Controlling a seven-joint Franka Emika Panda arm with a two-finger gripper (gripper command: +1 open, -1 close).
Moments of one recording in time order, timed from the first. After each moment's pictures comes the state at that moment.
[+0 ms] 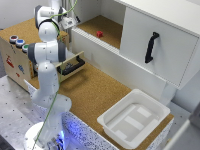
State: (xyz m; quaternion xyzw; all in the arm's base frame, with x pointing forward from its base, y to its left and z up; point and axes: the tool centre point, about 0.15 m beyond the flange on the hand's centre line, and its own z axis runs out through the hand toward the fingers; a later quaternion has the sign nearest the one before) arm 0.452 0.455 0.444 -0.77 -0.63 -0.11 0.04
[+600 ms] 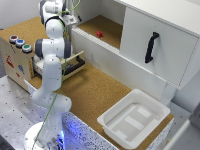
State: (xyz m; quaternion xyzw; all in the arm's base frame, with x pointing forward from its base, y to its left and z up) arm 0.453 0.461 0.430 -0.78 -0.63 -0.04 0.04
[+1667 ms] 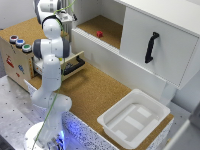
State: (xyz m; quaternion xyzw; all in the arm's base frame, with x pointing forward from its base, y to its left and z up) arm 0.407 0.421 0.462 -0.84 -0.54 0.01 -0.01
